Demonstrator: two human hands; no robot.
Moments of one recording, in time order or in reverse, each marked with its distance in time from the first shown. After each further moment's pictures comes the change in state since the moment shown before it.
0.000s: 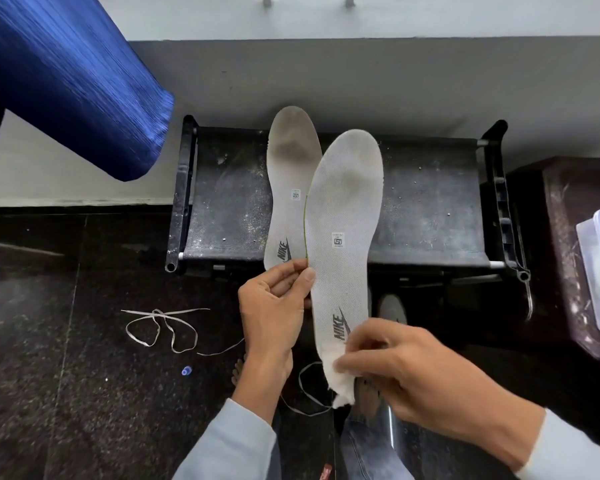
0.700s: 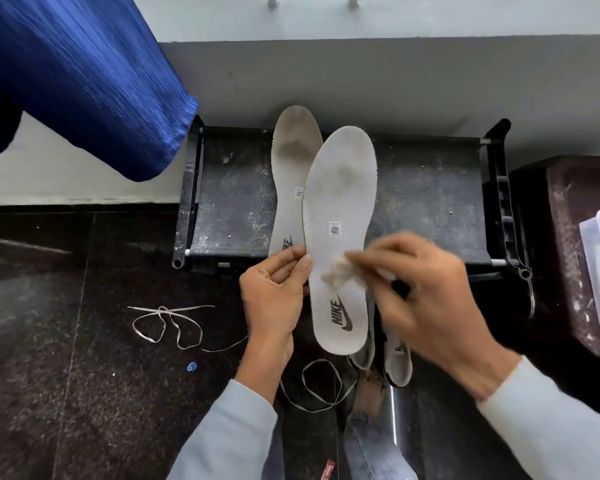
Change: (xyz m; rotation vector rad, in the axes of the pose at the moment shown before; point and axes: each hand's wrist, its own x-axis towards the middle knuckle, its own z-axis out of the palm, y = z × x) left_hand 0.009 0.002 -0.001 -0.009 0.012 0.033; right_hand 0.040 0.000 -0.024 0.011 0.605 0.154
